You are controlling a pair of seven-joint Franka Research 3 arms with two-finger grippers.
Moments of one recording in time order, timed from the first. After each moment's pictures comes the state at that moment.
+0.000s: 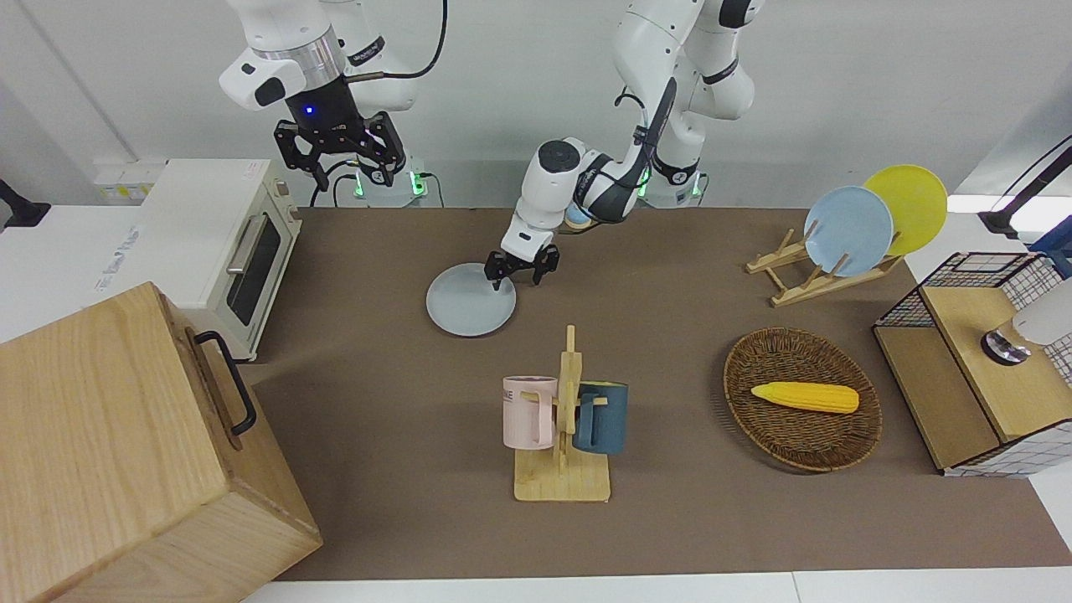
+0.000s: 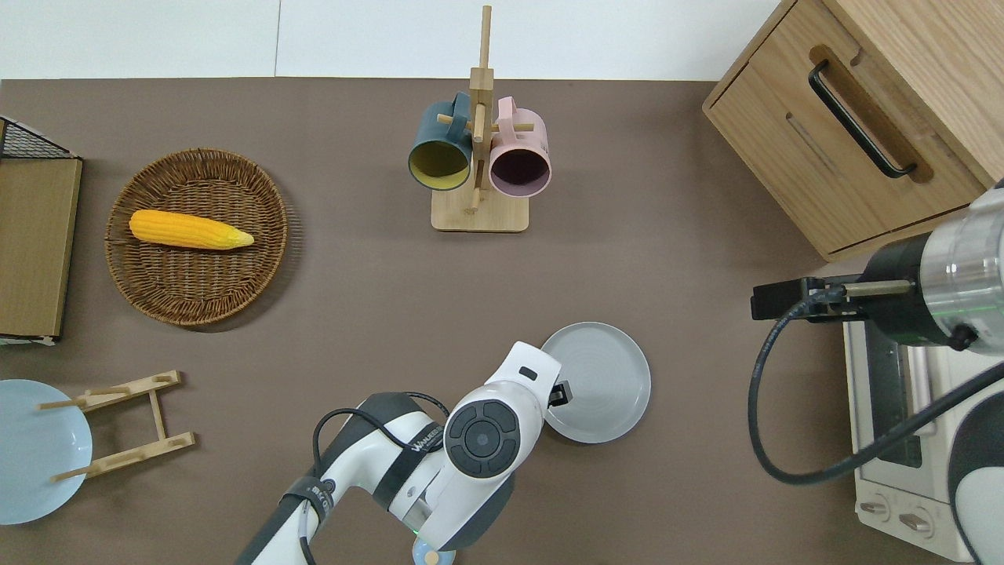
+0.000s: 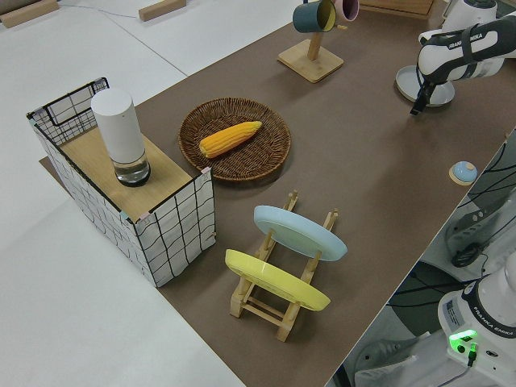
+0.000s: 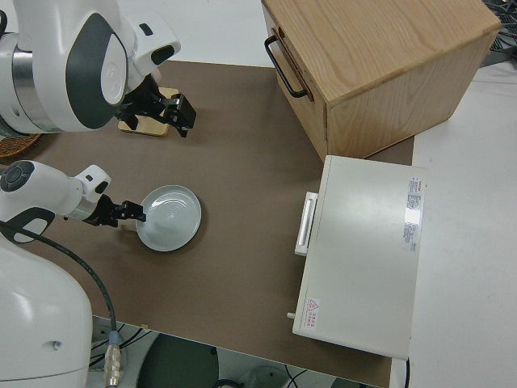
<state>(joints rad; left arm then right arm) -0.52 0.23 -0.27 -2.18 -0.06 2.55 -0.96 -0.21 -0.06 0.37 -1.54 0.10 1.52 0.18</state>
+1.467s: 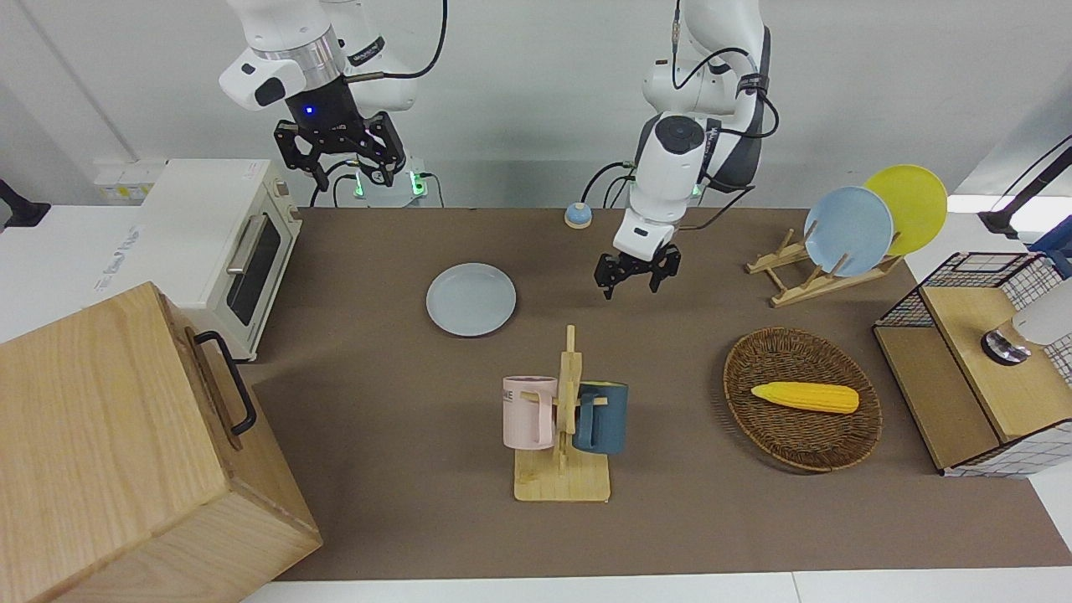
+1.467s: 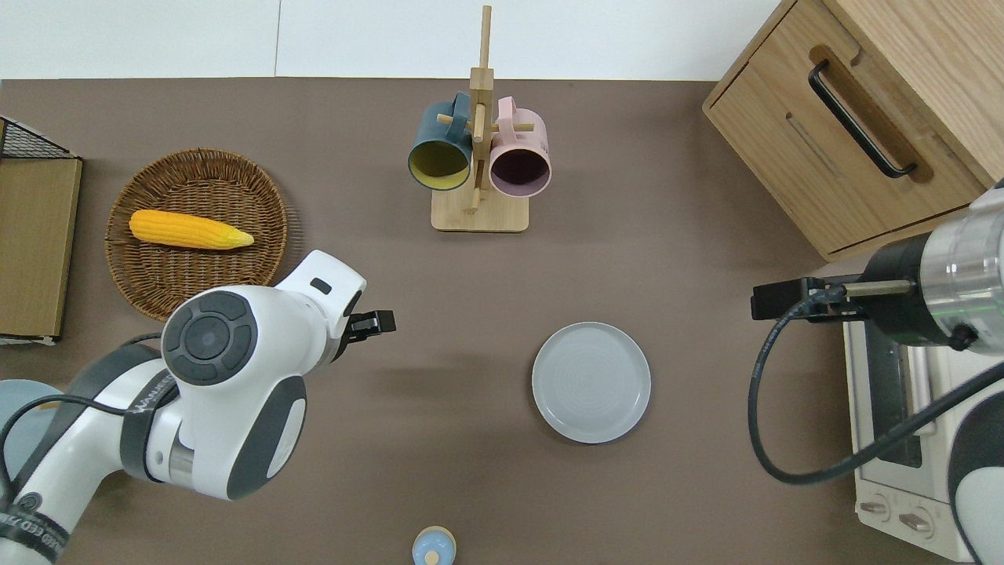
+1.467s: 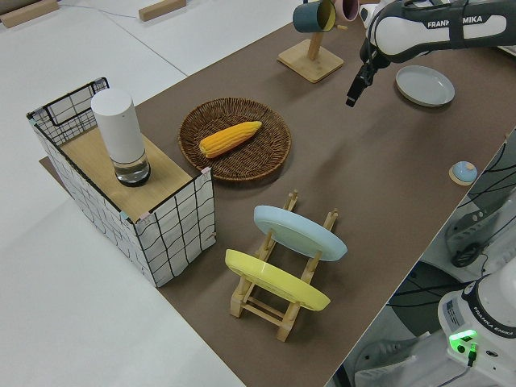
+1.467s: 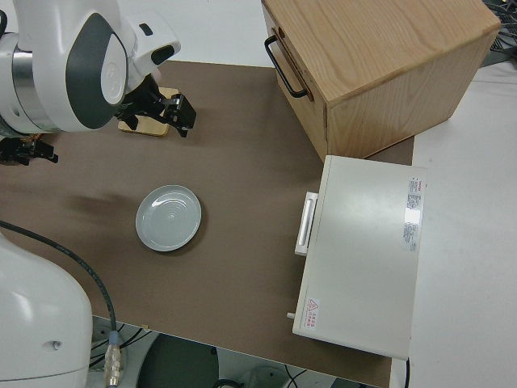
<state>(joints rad) -0.17 -0.01 -0.18 -2.17 -0.02 2.25 -0.49 -0.21 -0.06 0.37 -1.54 0.10 1.52 0.18</state>
